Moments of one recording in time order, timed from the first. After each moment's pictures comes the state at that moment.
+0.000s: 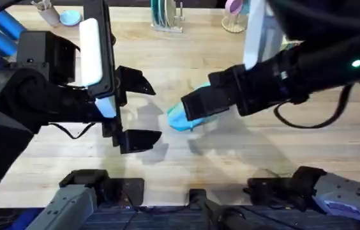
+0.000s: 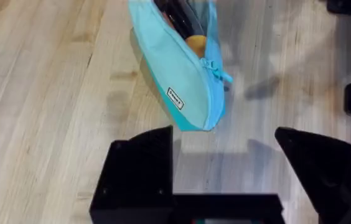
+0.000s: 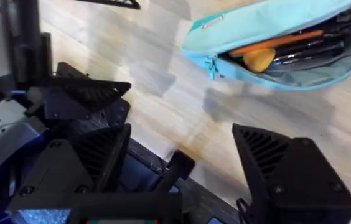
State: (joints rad) left arm 0.02 0.94 0.75 -1.06 0.85 1.29; right arm 0.79 1.22 1.33 -1.20 -0.21 0.51
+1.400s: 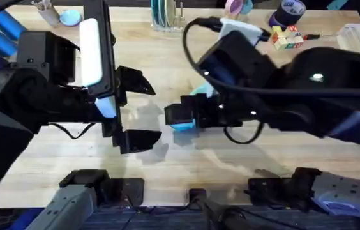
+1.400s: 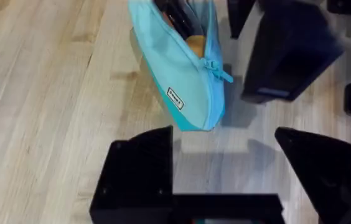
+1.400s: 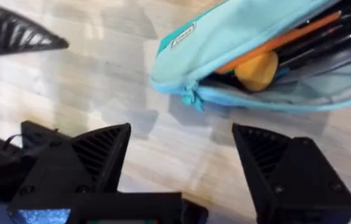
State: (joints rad) left arm 0.02 0.94 0.75 -1.06 0.85 1.29; right arm 0.92 1.30 1.01 -0.82 -0.03 0.84
